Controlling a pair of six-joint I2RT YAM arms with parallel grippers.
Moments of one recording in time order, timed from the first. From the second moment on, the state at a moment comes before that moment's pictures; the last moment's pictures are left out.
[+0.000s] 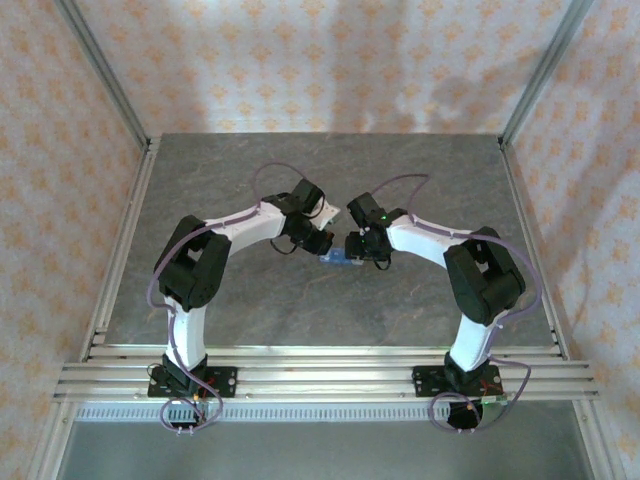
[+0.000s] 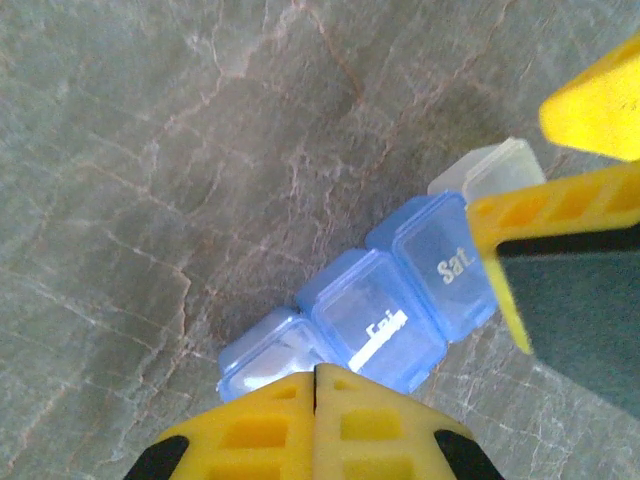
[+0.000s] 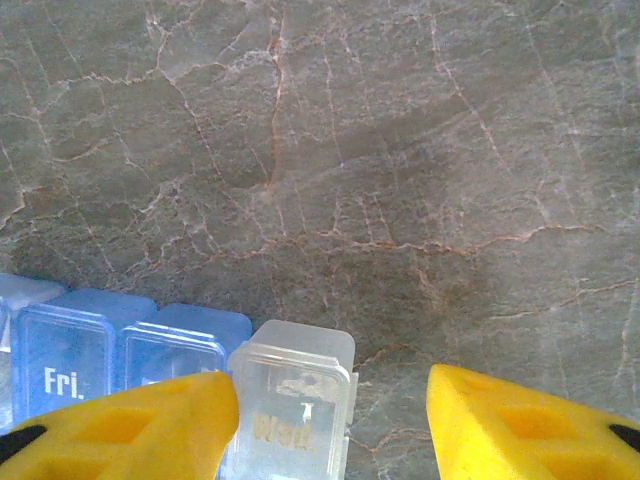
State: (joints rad) left arm -0.54 1.97 1.36 -0.57 0.37 -0.05; right arm 0.57 1.79 1.12 -0.57 0.01 0.56
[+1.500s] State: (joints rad) left arm -0.56 1.94 1.29 -0.54 0.35 -0.08; right arm 0.57 1.79 1.12 -0.55 0.01 0.56
